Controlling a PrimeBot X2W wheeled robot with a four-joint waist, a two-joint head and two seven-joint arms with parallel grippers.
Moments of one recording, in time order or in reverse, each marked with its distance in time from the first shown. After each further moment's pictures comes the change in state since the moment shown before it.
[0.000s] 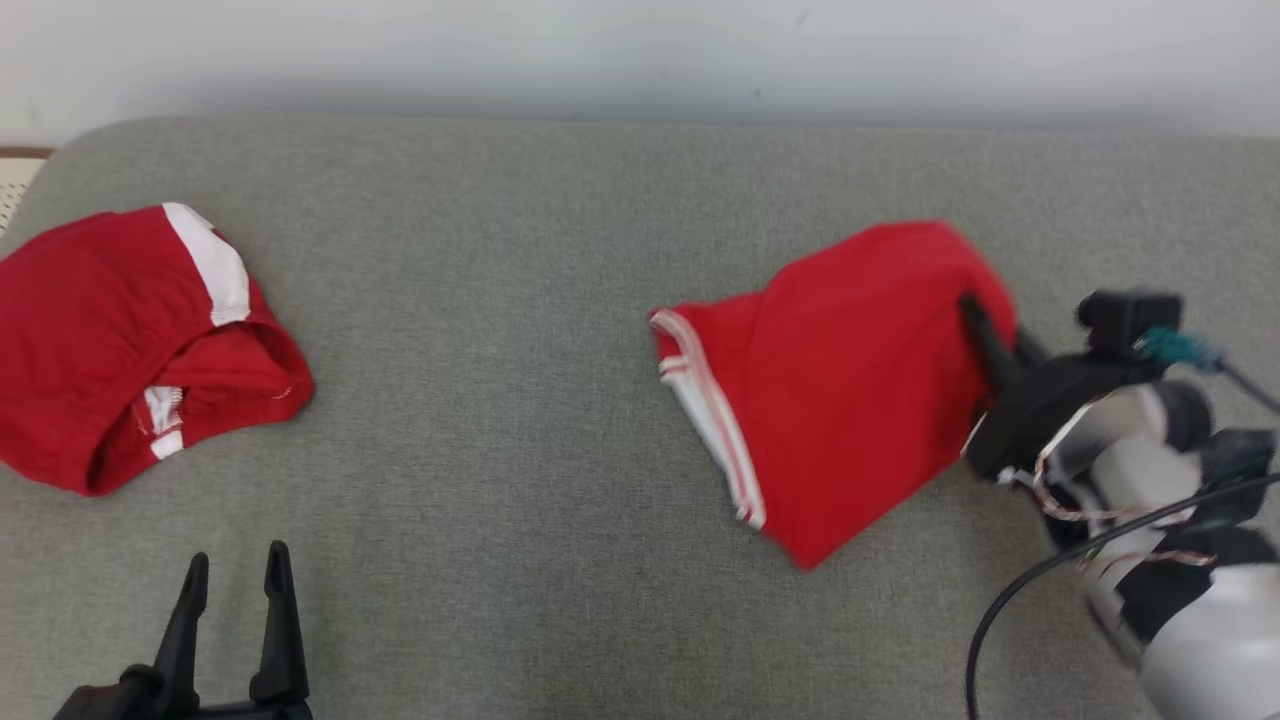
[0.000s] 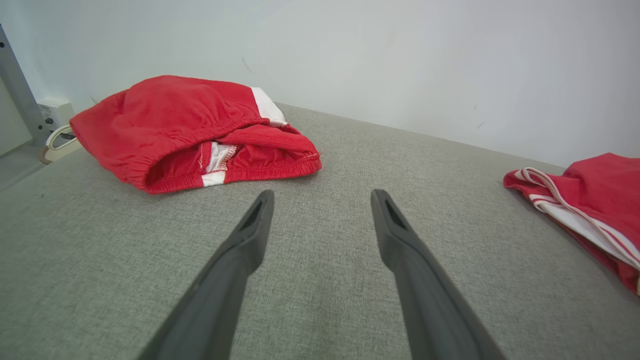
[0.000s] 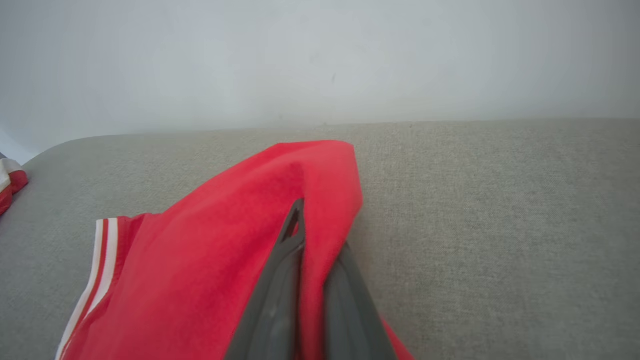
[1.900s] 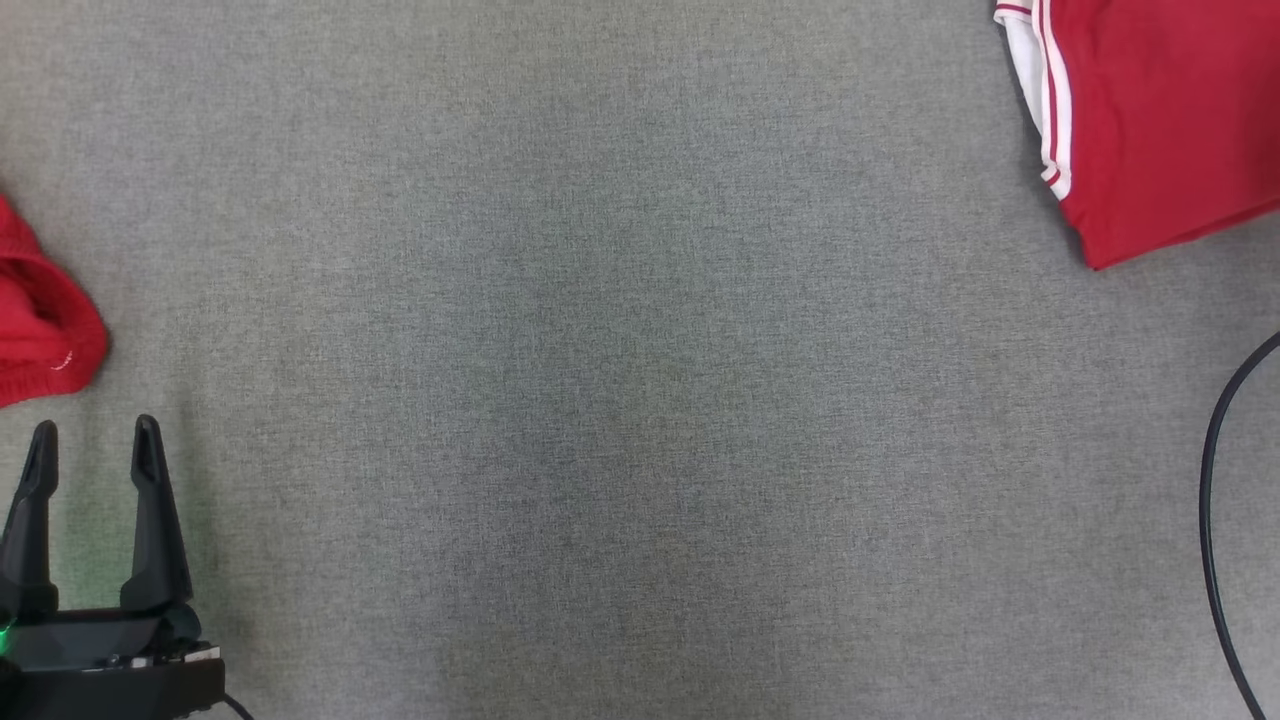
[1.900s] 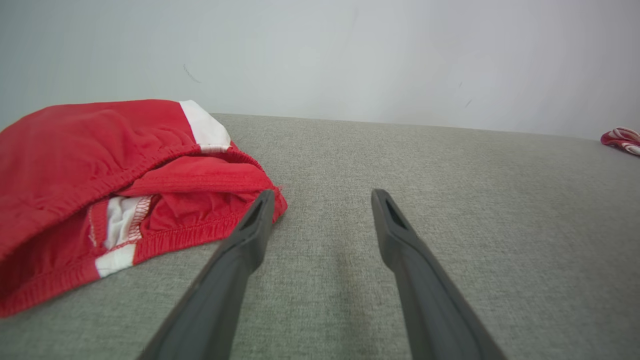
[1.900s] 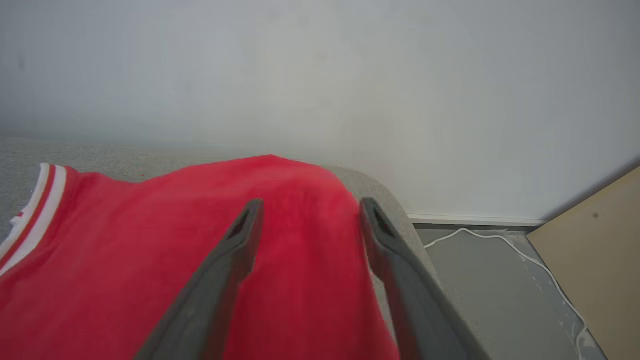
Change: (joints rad) left arm -0.074 0.089 0.086 -0.230 0.024 -0.037 -0.001; right arm -0.473 -0.293 -0.080 0.306 -0.220 0.000 -0.006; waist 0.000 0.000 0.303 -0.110
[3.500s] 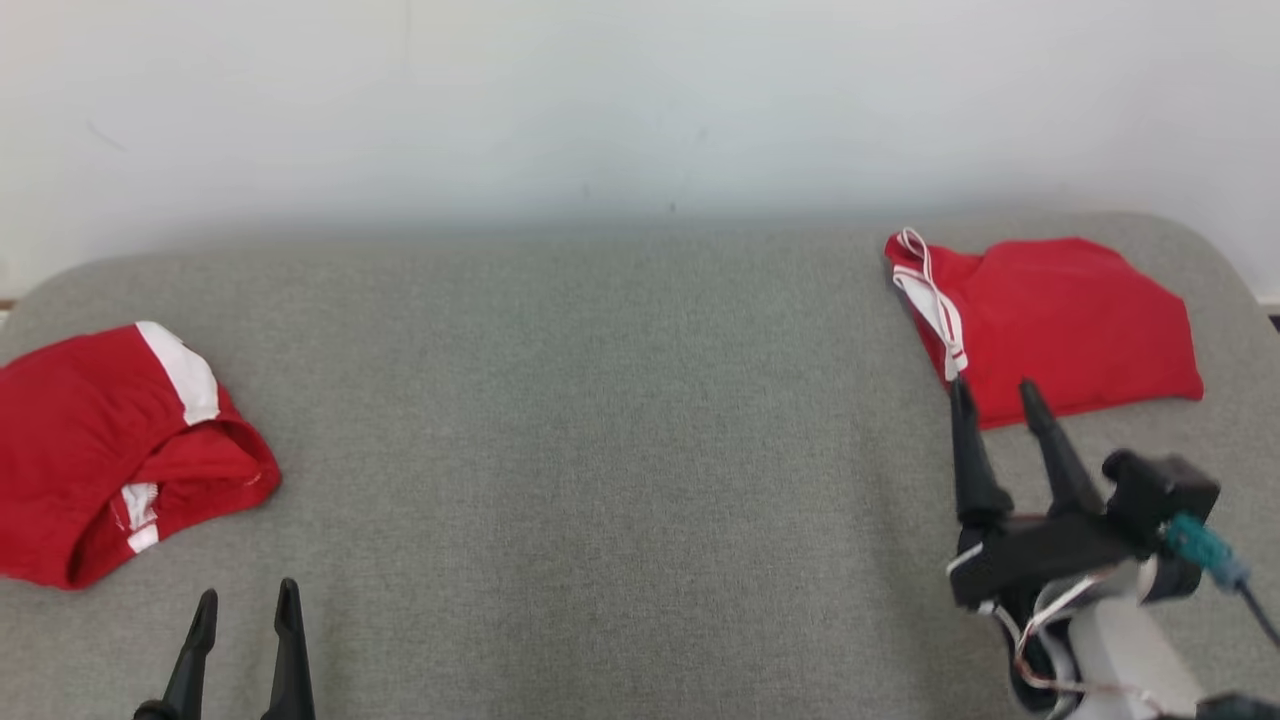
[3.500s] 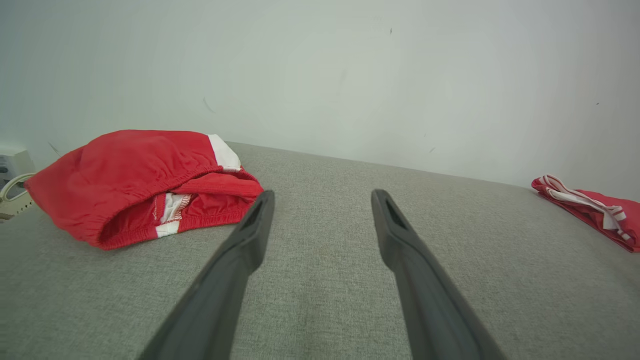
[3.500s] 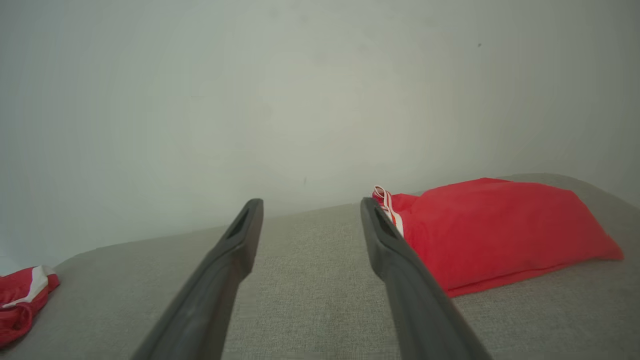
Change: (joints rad) left arm 0.126 -0.088 -0.094 0.204 0.005 0.046 0.000; right arm 0.828 0.447 -0.281 -0.667 -0.052 0.000 -0.118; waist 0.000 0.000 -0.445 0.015
